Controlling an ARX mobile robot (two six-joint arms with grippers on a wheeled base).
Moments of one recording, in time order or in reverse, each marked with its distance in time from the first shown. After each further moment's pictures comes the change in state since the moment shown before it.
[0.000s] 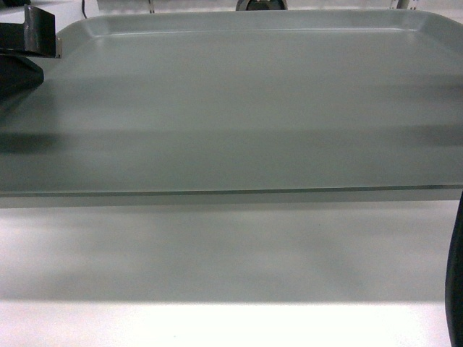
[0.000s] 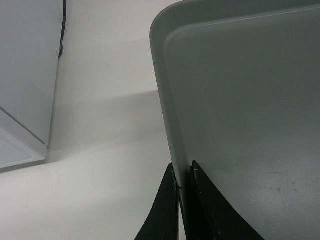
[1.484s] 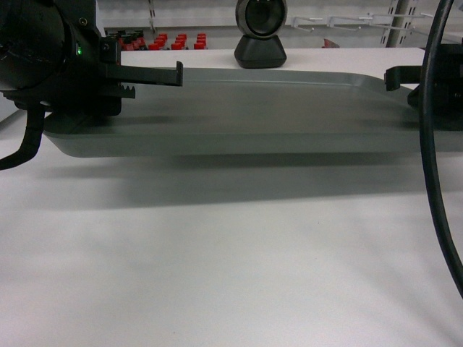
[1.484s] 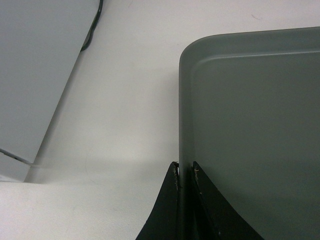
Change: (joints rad) left arm -0.112 0.421 0.248 0.074 -0.425 -0.146; right arm -0.138 0.499 0.289 0.097 -0.149 -0.115
